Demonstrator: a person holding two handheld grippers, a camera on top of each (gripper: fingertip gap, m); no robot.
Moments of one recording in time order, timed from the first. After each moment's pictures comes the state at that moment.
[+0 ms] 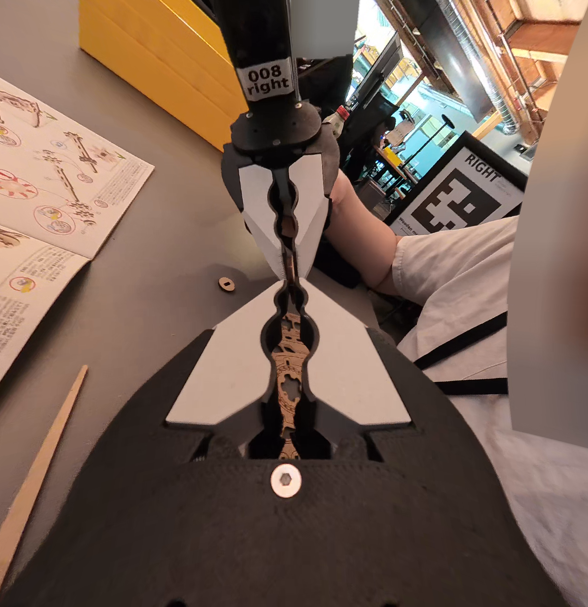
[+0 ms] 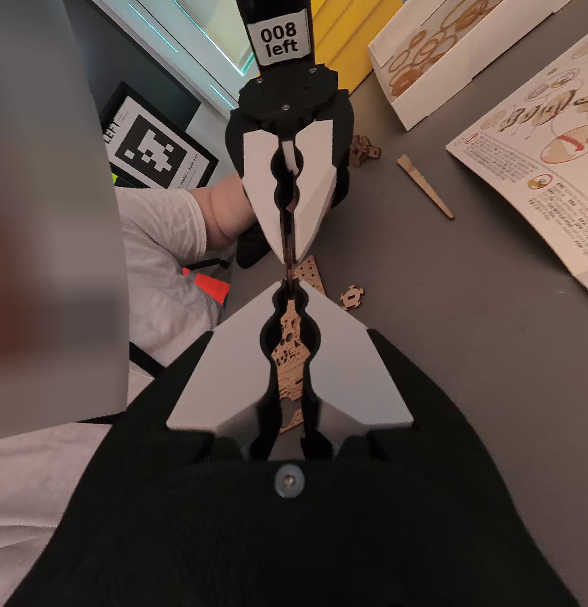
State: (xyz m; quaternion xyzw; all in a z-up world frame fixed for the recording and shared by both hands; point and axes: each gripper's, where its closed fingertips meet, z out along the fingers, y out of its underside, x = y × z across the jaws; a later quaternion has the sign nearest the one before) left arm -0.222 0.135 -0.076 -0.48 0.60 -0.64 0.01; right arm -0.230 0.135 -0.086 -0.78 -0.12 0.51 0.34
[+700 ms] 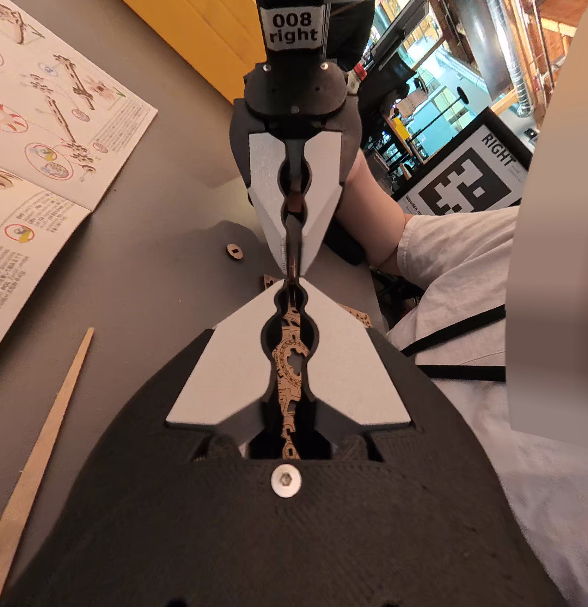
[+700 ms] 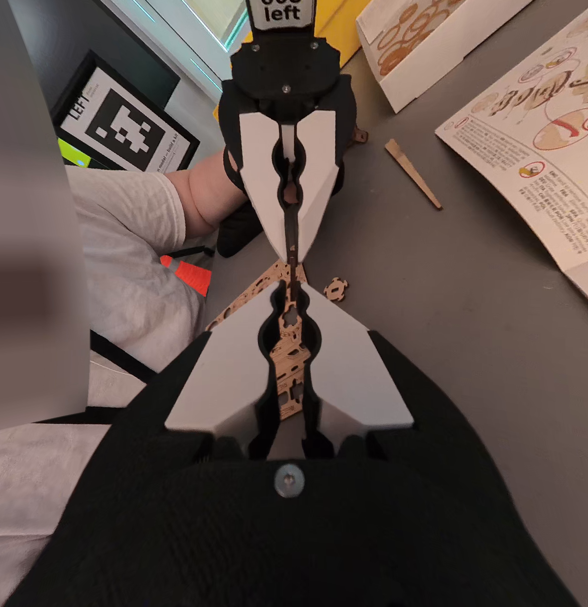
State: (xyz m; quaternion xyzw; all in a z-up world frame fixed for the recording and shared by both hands) left arm -0.227 0.138 -0.097 -0.51 0.61 -0.61 -0.04; right arm -0.232 0.138 -0.103 -0.80 -0.13 0.49 0.33
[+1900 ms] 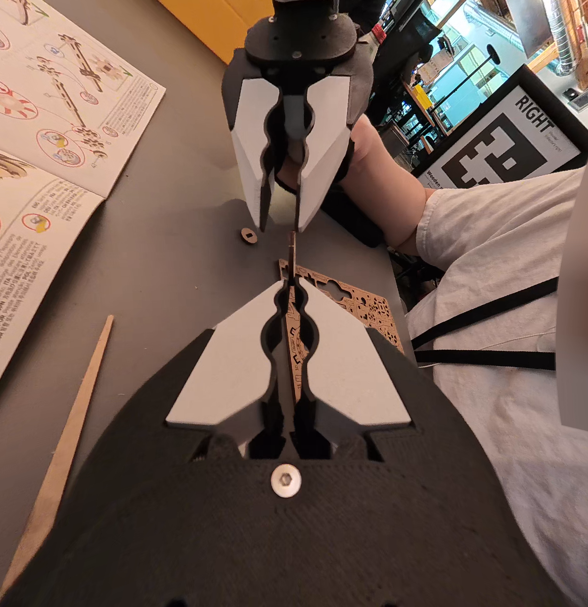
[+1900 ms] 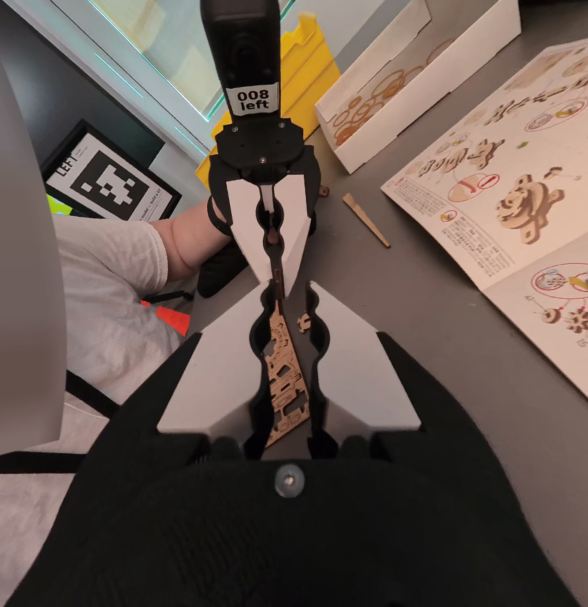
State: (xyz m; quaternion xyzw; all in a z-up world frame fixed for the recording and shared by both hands) left arm -0.230 0.142 -0.111 -0.51 0.64 -0.58 -0.03; right arm -0.211 0.162 -0.095 -0.78 -0.08 0.46 0.41
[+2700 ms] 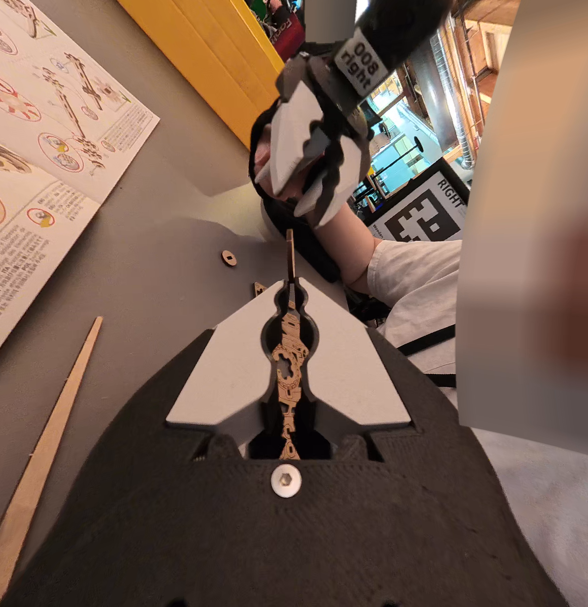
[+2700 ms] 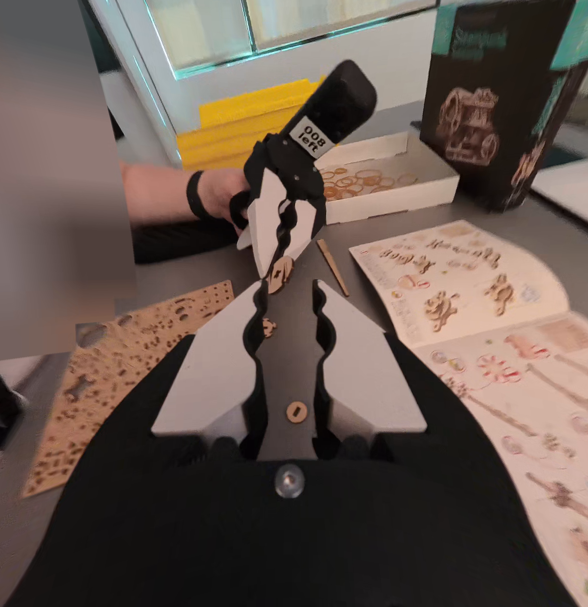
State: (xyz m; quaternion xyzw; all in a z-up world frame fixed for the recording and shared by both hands) left arm -0.227 0.151 -0.090 -0.52 0.56 -0.64 -0.08; right arm -0.197 0.155 -0.067 -0.75 -0.25 0.29 0.54
